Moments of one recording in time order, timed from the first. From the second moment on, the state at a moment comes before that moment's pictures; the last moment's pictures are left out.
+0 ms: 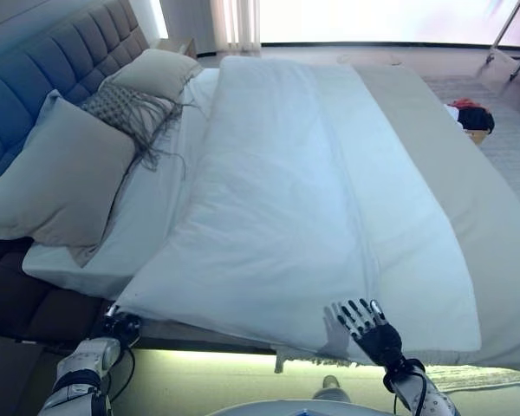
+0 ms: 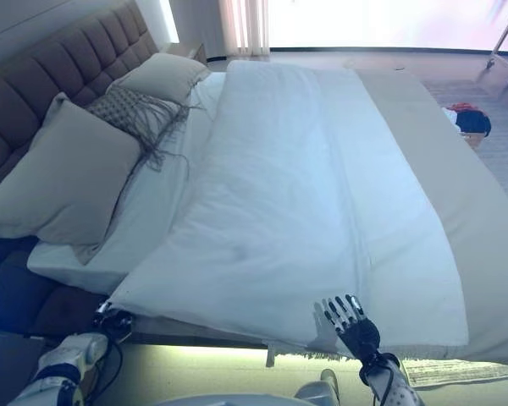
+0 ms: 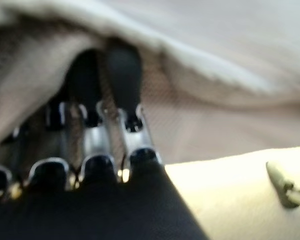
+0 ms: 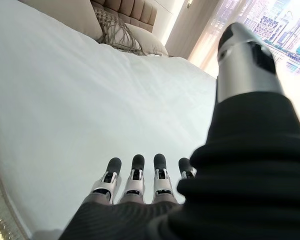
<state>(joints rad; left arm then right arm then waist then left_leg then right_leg) -0.14 0.45 0.41 1.11 -1.34 0.34 0.07 0.26 -0.35 0.06 0.39 1.24 0.17 0.23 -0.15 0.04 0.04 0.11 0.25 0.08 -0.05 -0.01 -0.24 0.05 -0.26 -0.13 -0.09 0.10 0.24</state>
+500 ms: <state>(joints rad) -0.03 0.27 0.41 0.98 -1.50 0.28 0.02 0.30 -0.35 0.05 0.40 1.24 0.14 0.26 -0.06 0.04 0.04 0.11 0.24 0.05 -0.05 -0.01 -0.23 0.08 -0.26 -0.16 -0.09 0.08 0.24</state>
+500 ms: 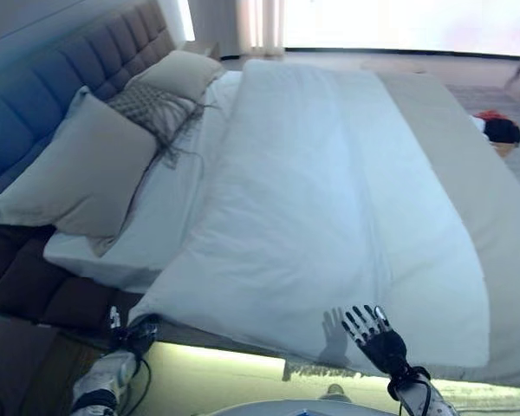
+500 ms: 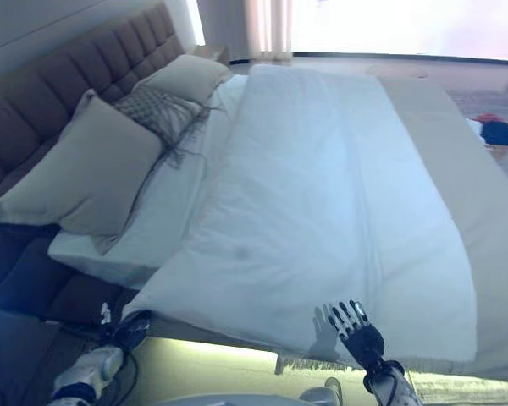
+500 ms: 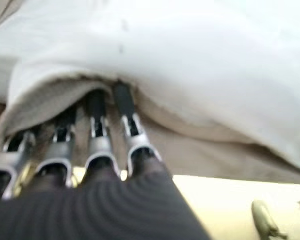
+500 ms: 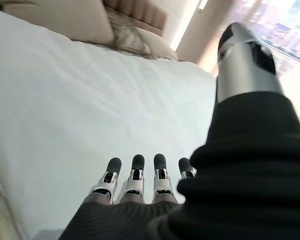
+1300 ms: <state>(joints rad) 0.23 0.34 0.38 0.62 -1.25 0.11 -0.20 0.38 -0.33 -0.02 0.36 1.26 0.13 0.25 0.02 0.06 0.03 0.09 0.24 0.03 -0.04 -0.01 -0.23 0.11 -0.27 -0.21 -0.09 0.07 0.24</state>
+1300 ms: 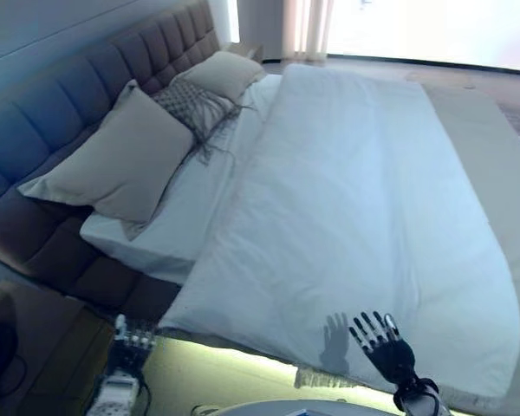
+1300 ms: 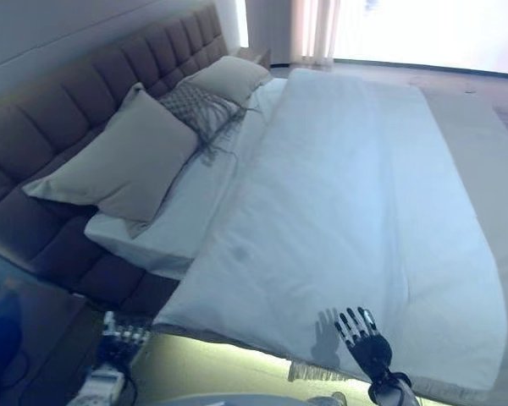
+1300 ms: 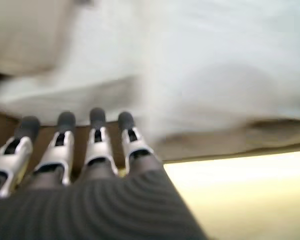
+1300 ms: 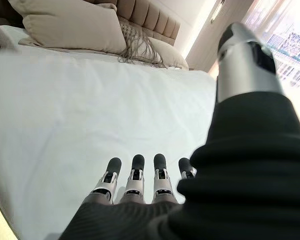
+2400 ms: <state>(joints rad) -0.19 0.26 -0.04 0.65 -1.45 0.03 -0.64 0.01 -0.37 0.00 0.34 1.24 0.01 0.41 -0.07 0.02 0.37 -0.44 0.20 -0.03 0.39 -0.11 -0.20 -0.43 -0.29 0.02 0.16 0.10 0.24</state>
